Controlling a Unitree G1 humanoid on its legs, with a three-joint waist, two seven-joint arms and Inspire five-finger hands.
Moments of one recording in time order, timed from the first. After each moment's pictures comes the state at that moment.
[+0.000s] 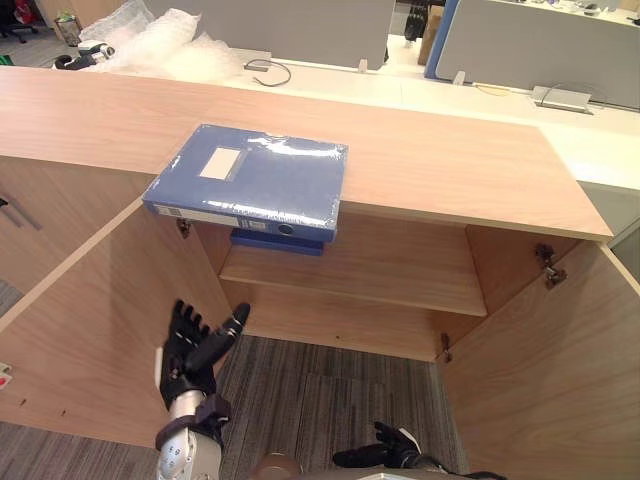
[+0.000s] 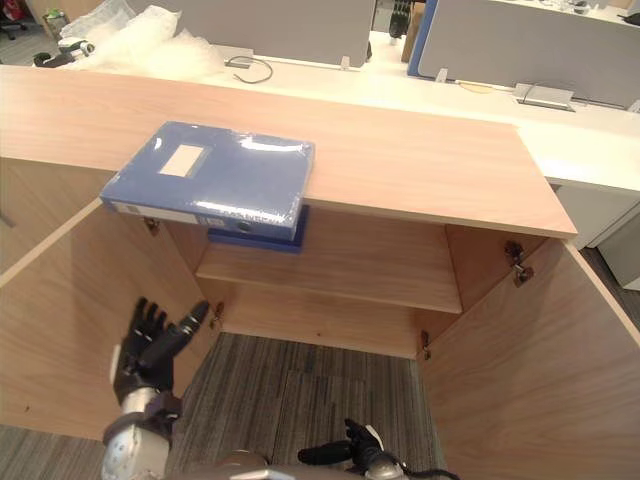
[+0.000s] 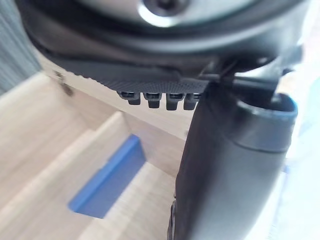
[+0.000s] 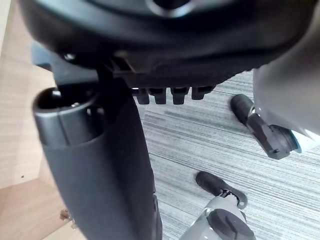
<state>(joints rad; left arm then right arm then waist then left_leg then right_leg) 0.42 -0.08 0.18 -0.24 -0.46 -0.10 0.12 0.01 0.07 0.03 1.13 -0.12 0.02 -0.02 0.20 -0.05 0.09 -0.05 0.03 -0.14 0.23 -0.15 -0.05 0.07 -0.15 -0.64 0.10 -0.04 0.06</state>
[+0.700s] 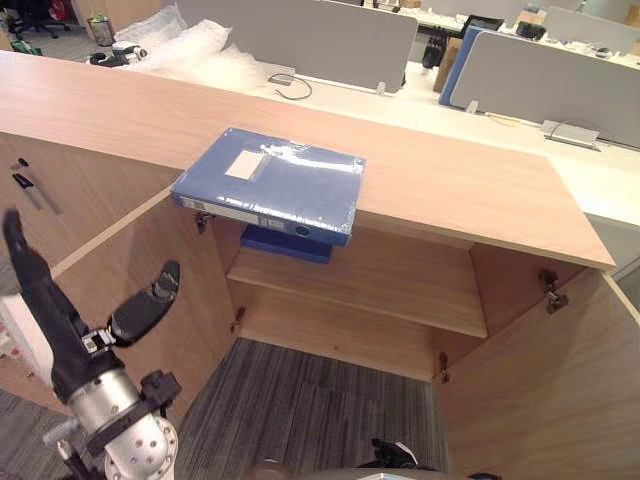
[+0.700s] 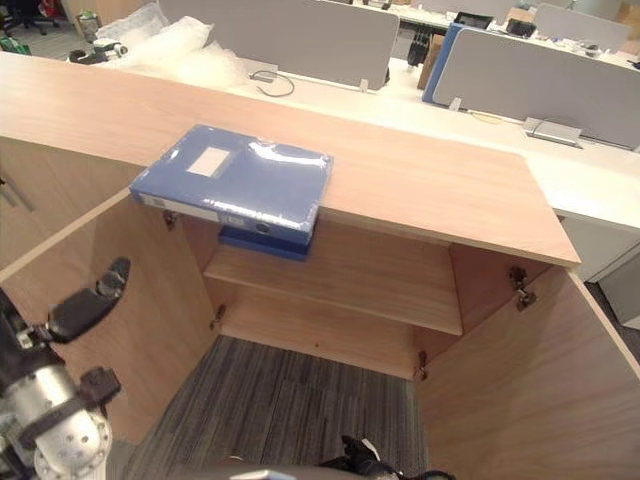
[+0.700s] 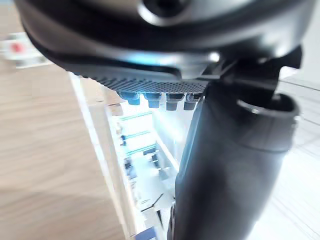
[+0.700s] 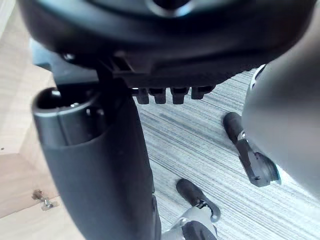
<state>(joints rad) 0.41 -0.01 0.26 -0.68 0.50 -0.08 0.51 -0.03 0.06 0.18 1.24 -0.14 0.01 -0.05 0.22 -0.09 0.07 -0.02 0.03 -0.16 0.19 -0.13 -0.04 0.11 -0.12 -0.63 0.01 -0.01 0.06</state>
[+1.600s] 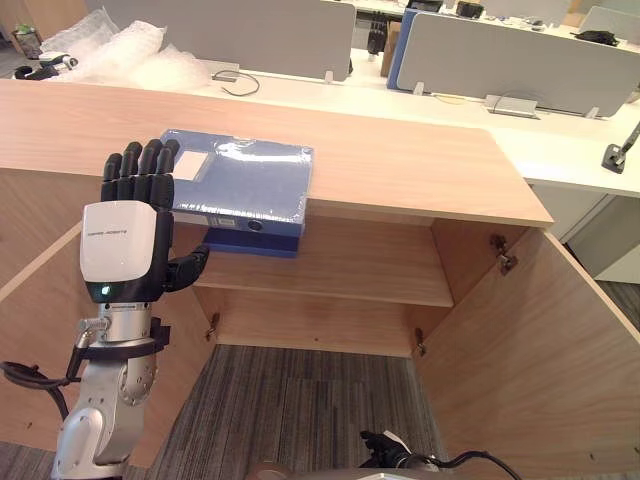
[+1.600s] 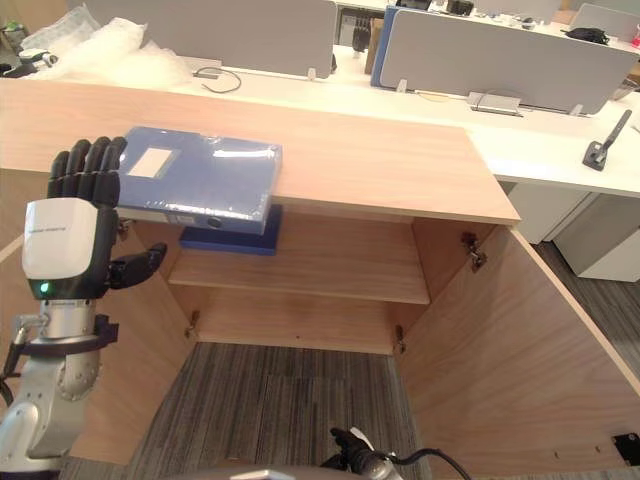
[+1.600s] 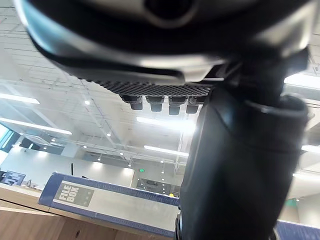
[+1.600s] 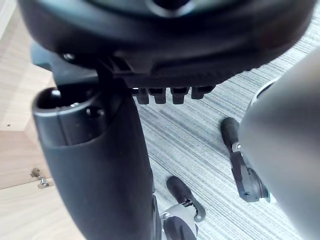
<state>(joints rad) 0.16 0.54 0.20 -0.29 0.90 -0.09 0.42 -0.08 0.02 0.30 1.25 -0.24 -0.03 0.00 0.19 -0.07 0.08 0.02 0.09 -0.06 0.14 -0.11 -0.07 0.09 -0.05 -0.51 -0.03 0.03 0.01</state>
